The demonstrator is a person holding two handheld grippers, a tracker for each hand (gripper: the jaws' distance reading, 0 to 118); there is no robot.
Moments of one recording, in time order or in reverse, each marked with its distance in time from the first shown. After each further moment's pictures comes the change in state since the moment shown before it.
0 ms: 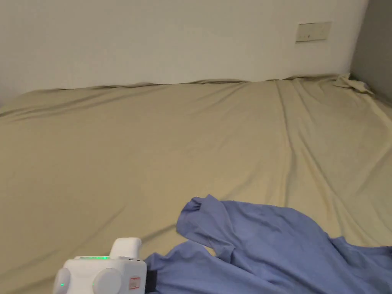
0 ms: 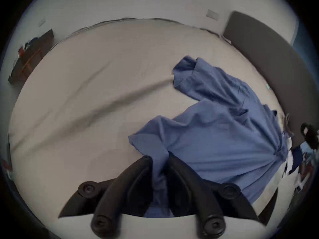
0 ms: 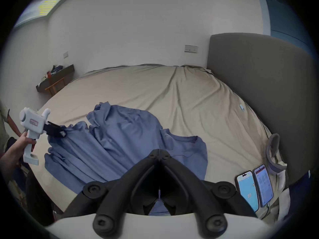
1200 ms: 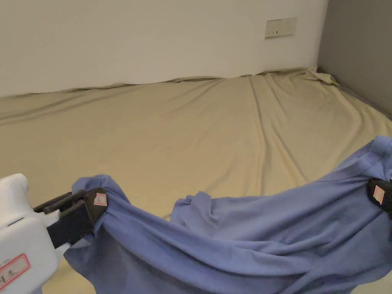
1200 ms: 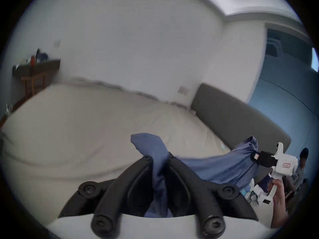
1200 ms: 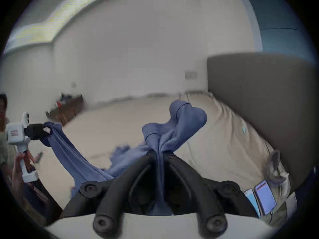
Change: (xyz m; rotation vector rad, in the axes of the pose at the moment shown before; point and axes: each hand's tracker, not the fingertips) left arm 0.015 0.010 0.239 0.657 -0.223 0.039; right arm -0.016 0.077 0.086 0.312 0.059 -0.125
